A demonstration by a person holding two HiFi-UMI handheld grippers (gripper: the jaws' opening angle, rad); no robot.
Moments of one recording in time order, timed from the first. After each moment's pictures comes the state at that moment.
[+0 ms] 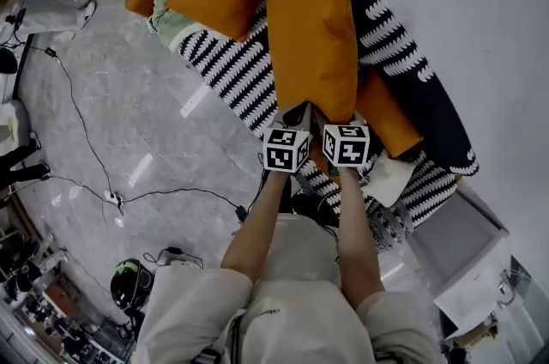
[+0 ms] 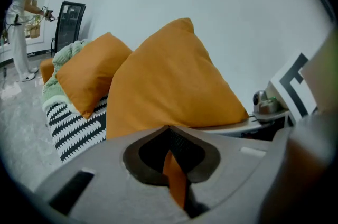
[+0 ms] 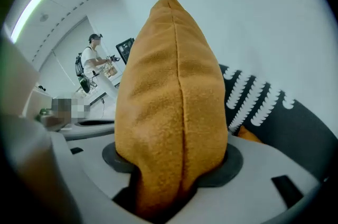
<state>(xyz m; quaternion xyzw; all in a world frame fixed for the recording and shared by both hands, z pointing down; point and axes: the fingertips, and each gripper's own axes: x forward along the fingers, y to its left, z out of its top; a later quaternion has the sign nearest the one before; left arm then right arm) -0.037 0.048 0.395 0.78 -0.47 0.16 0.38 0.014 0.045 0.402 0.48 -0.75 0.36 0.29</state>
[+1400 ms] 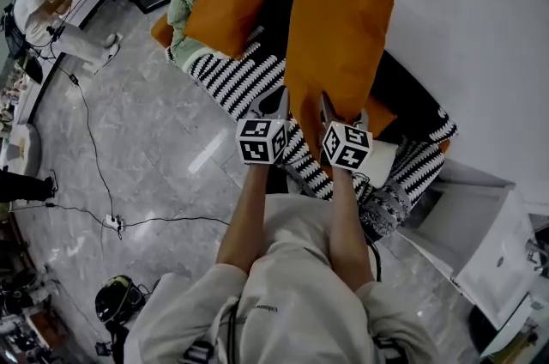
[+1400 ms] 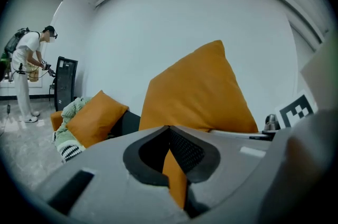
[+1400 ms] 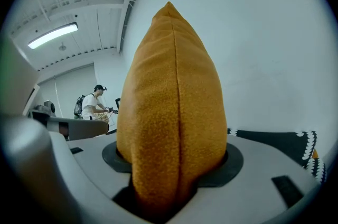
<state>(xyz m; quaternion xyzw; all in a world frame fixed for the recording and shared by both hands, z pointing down) -0.011 0.227 0.154 0.84 -0.50 0.07 0.19 0.123 0.233 0.175 0.63 -0.75 0.20 0.04</state>
